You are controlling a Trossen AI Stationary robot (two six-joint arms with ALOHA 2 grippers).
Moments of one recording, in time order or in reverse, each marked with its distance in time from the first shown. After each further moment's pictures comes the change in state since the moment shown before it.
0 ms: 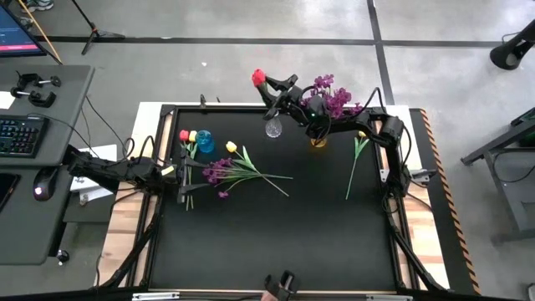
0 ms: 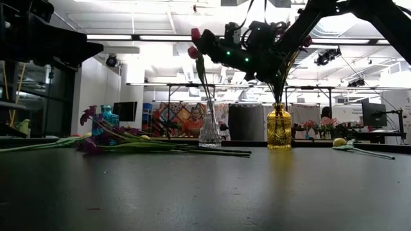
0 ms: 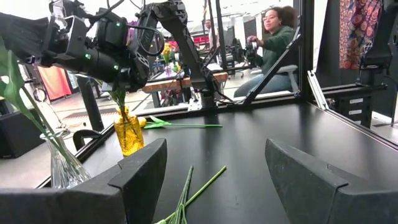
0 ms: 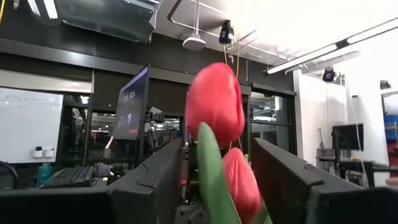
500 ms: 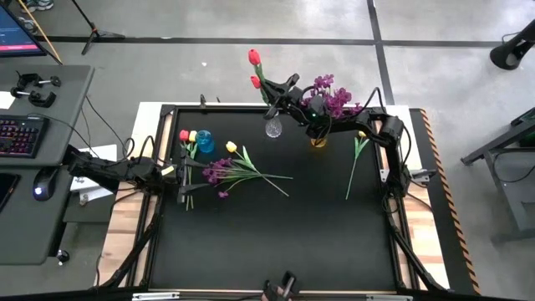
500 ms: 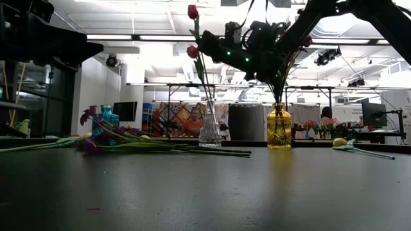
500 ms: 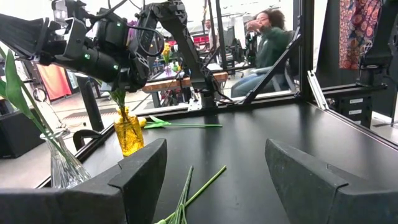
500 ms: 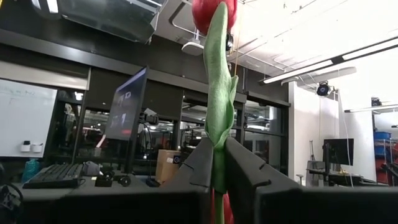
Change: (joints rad) left arm 0.000 0.000 0.000 0.000 0.000 0.000; right arm -0.002 0.002 0.000 0.027 -0.001 -0.073
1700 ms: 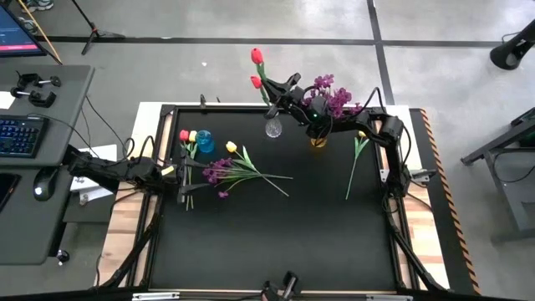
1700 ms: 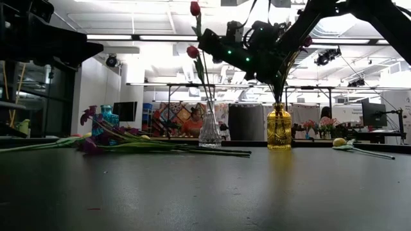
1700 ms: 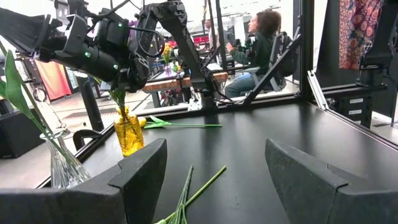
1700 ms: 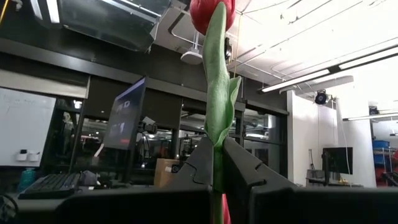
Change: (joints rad) left arm 0.000 0.000 0.000 0.000 0.000 0.000; right arm -0.005 0.003 0.000 0.045 -0.002 -0.001
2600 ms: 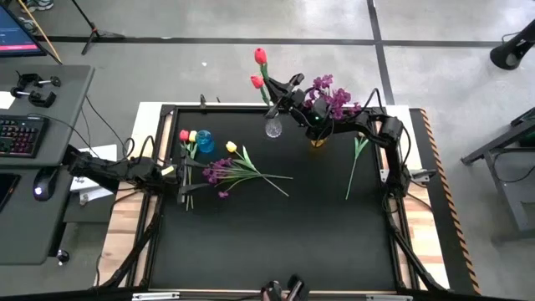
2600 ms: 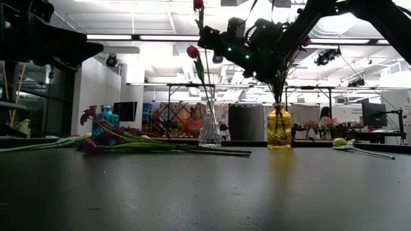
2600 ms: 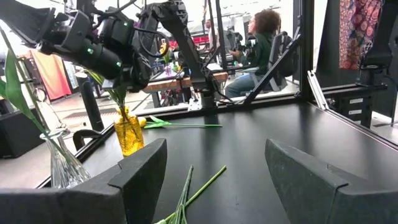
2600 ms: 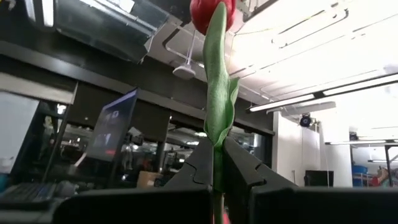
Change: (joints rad) left arm 0.000 0.000 0.000 0.000 0.000 0.000; right arm 0.016 0.000 0.000 0.077 0.037 -0.101
